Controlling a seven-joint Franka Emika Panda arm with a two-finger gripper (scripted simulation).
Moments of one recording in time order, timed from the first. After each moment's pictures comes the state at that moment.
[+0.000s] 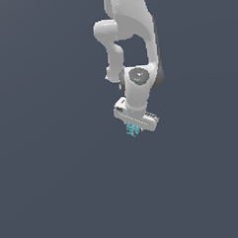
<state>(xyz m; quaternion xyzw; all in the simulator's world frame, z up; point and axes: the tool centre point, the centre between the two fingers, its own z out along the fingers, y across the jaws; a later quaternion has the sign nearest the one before) -0.060 0.071 0.085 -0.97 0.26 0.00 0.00</state>
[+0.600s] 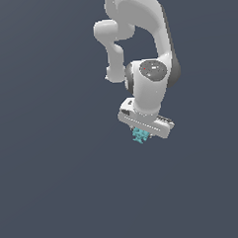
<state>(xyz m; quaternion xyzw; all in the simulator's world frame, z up) 0.011 0.092 0.146 -0.97 0.26 0.00 0.00</state>
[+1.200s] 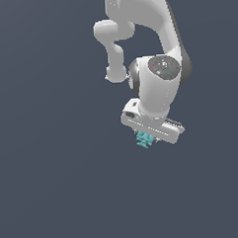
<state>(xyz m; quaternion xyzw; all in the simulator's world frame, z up) 0.048 0.102 0.174 -0.97 0.26 0.00 0.00</state>
